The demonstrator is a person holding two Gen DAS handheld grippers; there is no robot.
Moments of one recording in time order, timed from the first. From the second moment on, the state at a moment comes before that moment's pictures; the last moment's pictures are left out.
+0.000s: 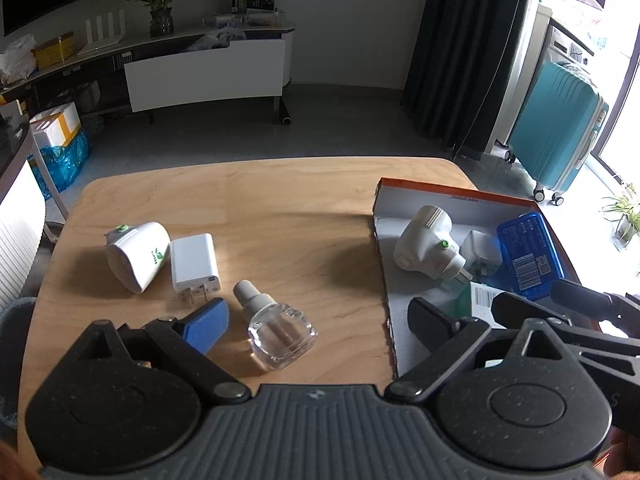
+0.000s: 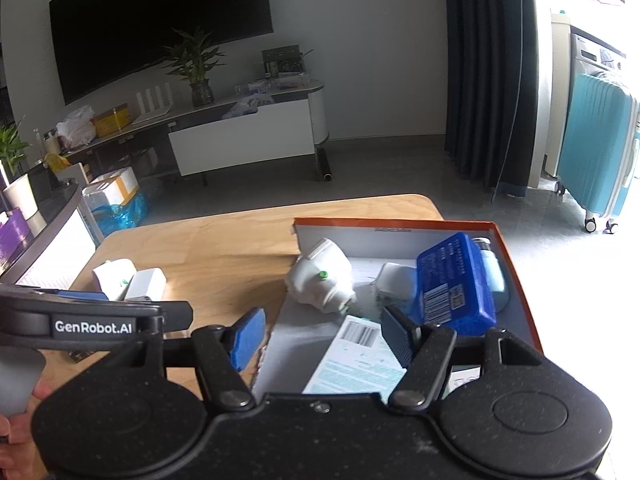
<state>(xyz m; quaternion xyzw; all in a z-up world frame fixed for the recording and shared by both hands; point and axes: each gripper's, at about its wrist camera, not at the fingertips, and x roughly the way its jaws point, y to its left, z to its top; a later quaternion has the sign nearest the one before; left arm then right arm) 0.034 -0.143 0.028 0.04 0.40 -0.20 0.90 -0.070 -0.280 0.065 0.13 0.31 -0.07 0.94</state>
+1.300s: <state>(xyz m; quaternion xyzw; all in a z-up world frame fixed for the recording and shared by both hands) 0.043 0.006 -0.006 0.02 0.42 -0.14 0.90 -0.039 -0.167 0.052 0.10 0.34 0.02 0.93</state>
